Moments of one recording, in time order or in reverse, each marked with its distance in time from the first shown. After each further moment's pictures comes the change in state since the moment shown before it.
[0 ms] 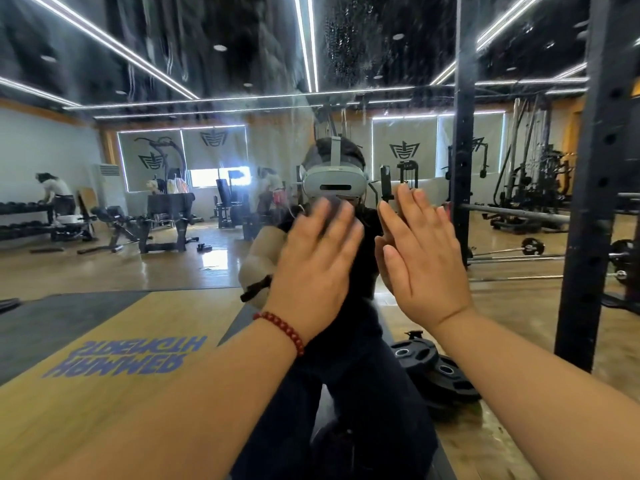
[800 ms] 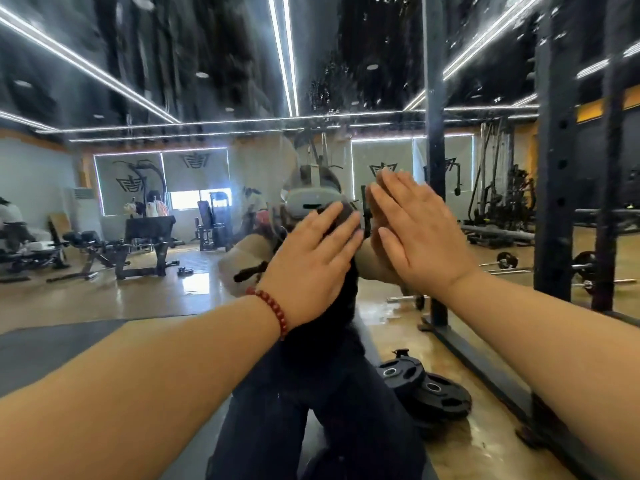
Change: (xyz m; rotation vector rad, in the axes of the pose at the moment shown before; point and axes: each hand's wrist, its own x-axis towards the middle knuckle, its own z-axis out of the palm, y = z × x) left_hand 0.048 -0.024 -0.013 0.086 -0.074 0.238; right_hand 0.059 0.031 -0.035 -0.144 -0.134 -0.101
